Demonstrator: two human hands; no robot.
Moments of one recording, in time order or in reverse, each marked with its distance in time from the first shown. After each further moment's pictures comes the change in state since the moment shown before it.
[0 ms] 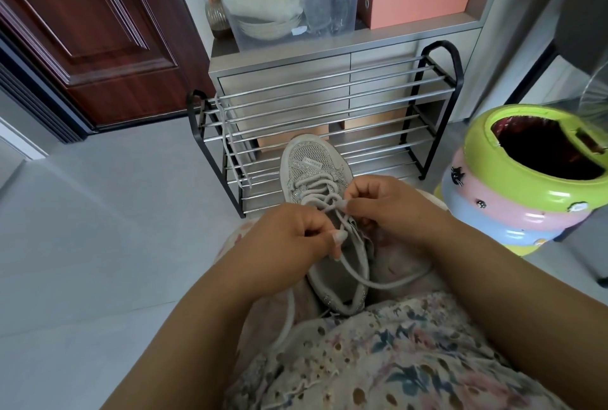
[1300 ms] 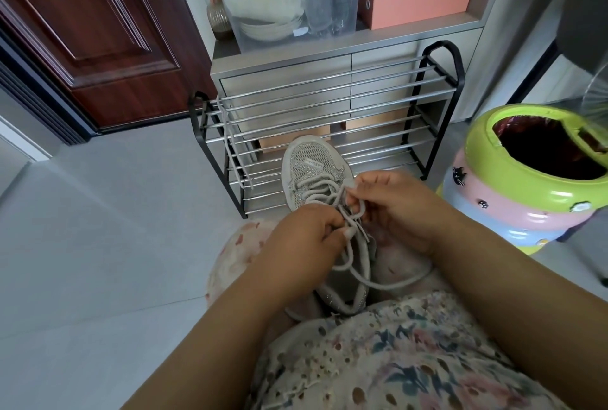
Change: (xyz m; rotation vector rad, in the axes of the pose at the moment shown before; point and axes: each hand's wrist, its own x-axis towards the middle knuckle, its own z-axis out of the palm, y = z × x) left_hand 0.014 0.000 0.025 0.206 0.100 0.063; right_hand -0.007 -0.012 0.001 0.475 -0.064 0.043
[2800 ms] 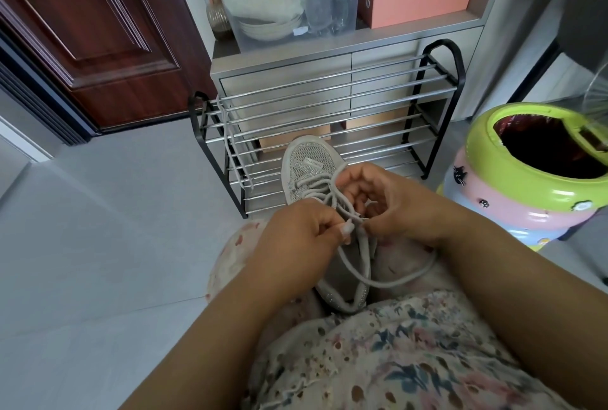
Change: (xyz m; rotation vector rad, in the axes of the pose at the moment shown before) left_hand -0.005 0.004 -0.008 -0.063 0.086 -0.036; right_hand 0.009 0.006 -0.028 -0.364 -0.308 -0.165
